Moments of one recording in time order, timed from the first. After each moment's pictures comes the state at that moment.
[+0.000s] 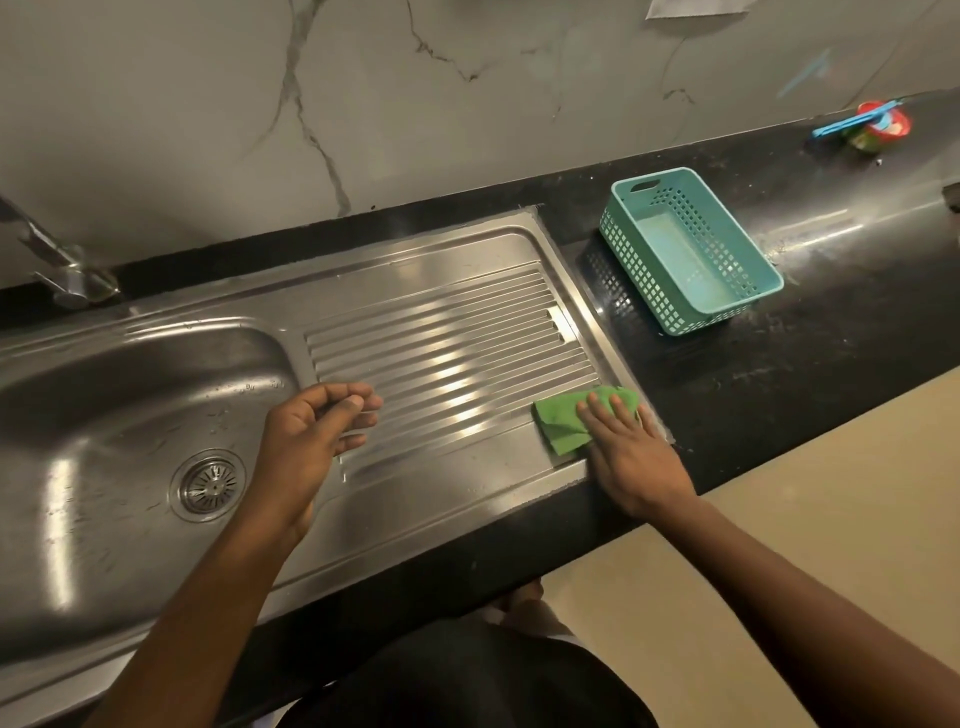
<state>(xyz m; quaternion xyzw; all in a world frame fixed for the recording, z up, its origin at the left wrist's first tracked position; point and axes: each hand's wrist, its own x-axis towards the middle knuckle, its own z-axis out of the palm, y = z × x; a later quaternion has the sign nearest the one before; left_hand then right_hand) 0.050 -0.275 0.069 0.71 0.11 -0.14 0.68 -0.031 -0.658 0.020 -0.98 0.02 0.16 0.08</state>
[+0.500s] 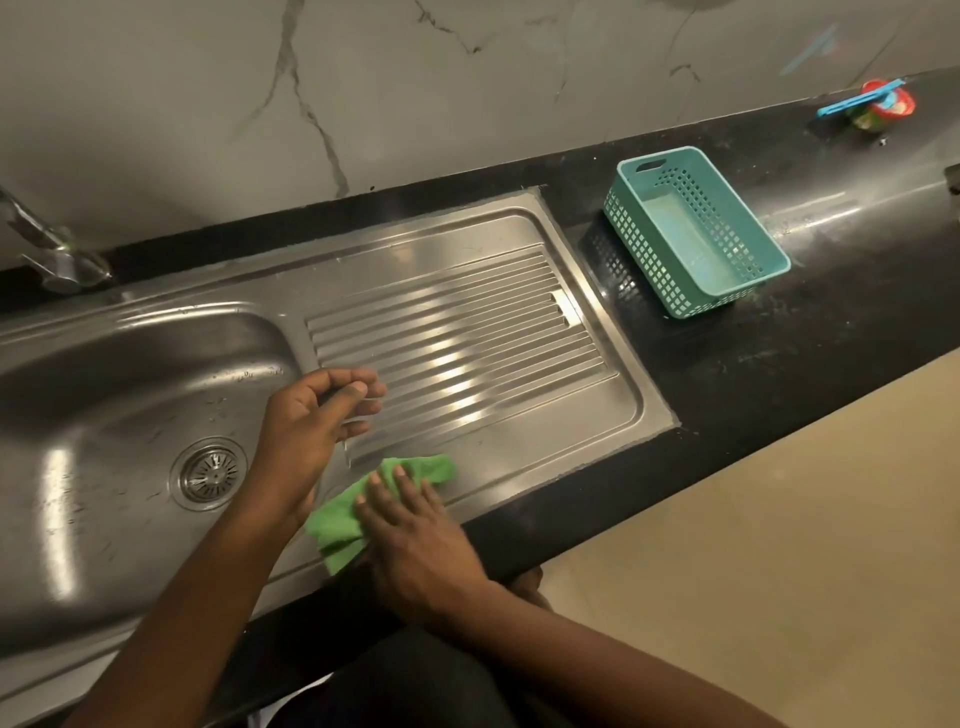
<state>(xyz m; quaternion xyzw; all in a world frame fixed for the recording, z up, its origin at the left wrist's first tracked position) 0.054 -0.271 0.068 0.70 0.10 -0.15 0.69 -0.065 -0.402 0.004 -0.95 -0.15 0.18 0.20</state>
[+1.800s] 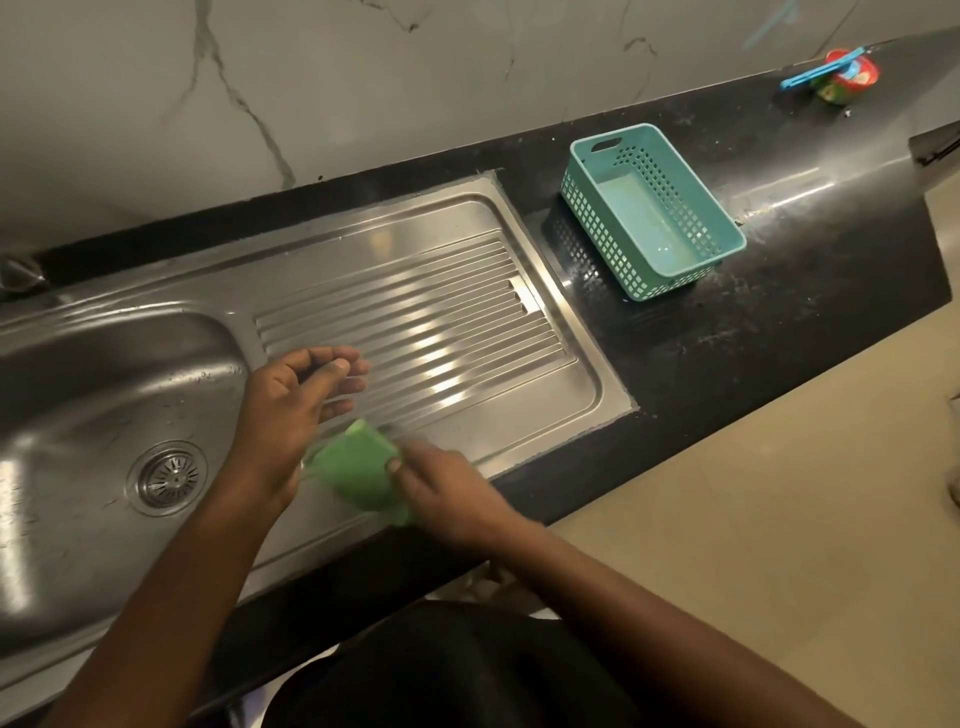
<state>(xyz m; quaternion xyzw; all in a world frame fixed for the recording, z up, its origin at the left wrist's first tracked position) 0.060 -0.314 0.070 0.70 0.07 -0.14 0.69 -0.037 -0.488 0.064 -0.87 -0.02 0.20 0.44</state>
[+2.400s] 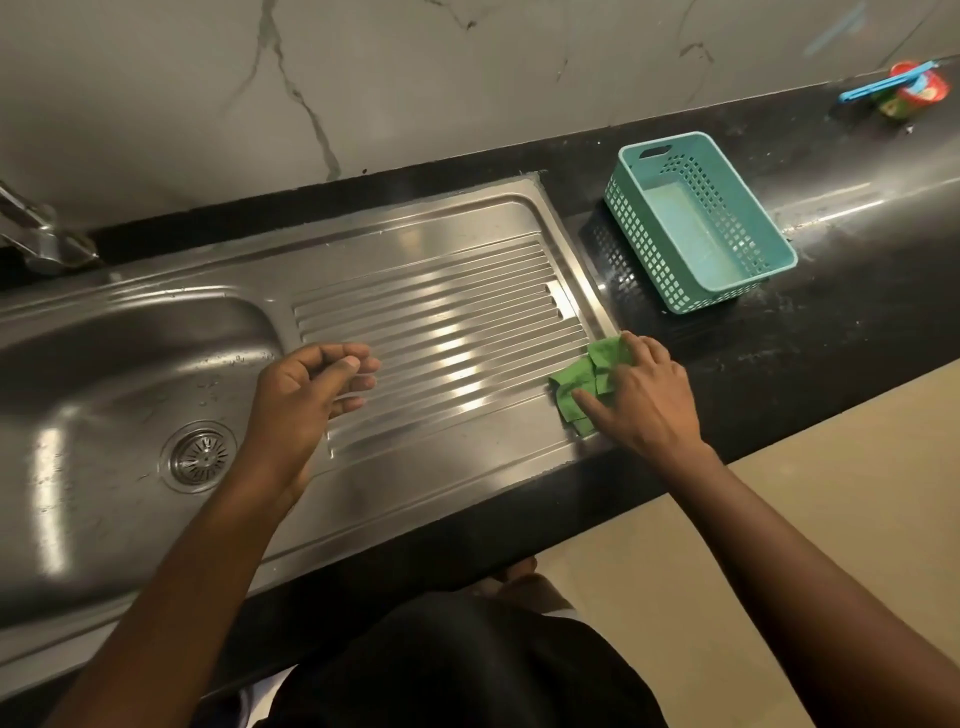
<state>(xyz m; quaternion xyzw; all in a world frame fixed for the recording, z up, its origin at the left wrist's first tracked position) 0.063 -0.288 0.068 0.71 0.10 -0.13 0.69 0.009 -0.659 0.057 -0.99 0.11 0.12 -0.03</state>
